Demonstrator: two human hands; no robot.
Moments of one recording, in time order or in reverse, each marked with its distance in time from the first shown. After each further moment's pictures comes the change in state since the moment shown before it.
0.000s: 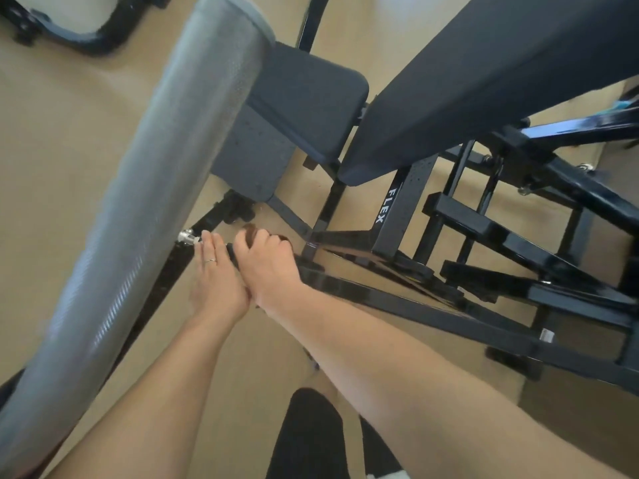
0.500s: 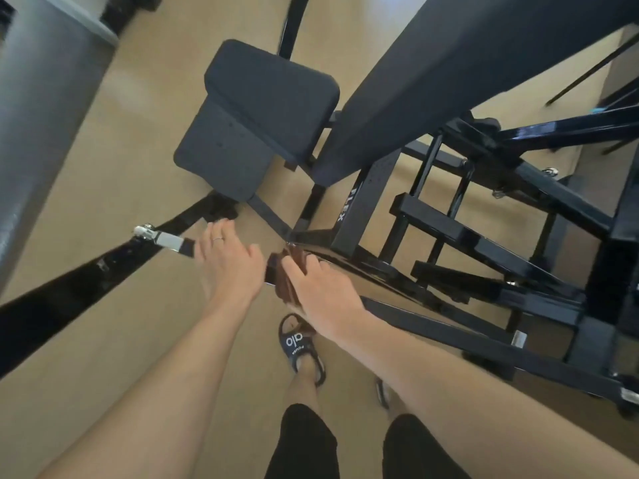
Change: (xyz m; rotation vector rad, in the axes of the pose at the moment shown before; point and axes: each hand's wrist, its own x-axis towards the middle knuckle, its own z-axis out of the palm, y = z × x) left_hand -0.034 0.096 0.020 -0.048 0.256 0.066; right_hand -0.120 0.122 0.044 0.246 0.103 -0.013
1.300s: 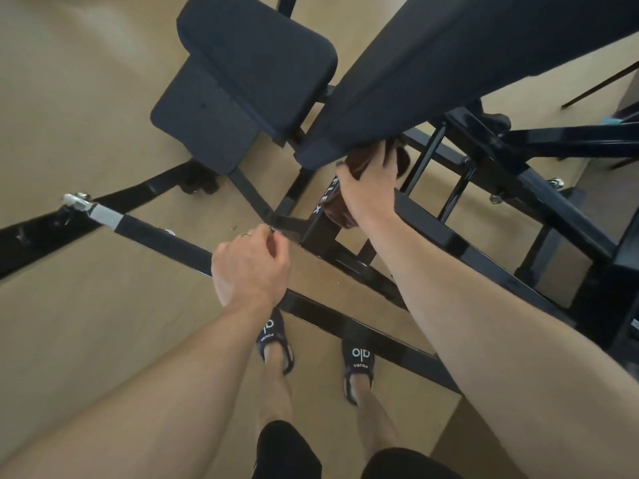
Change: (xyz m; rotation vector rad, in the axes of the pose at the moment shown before) left_hand -0.032 0.082 0.051 -0.034 0.069 -0.009; right_hand 0.105 0.159 -0.039 0.635 0.399 0.573
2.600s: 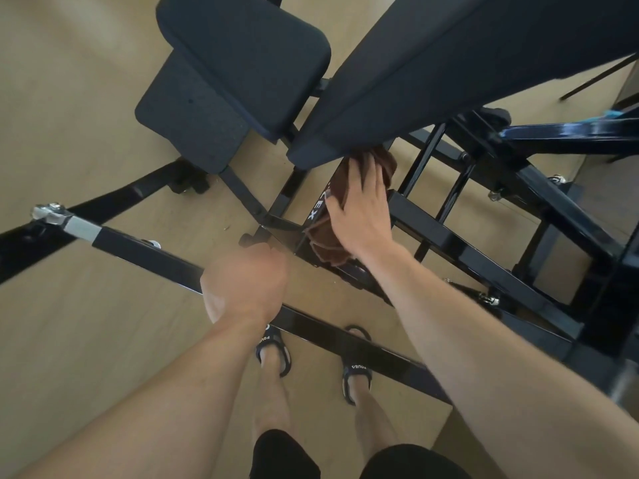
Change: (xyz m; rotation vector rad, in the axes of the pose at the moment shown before) left_hand 0.002 0.003 0.000 0.010 -0.114 -0.029; right_hand -0.017 0.030 0.014 -0.440 -0.100 -0.244
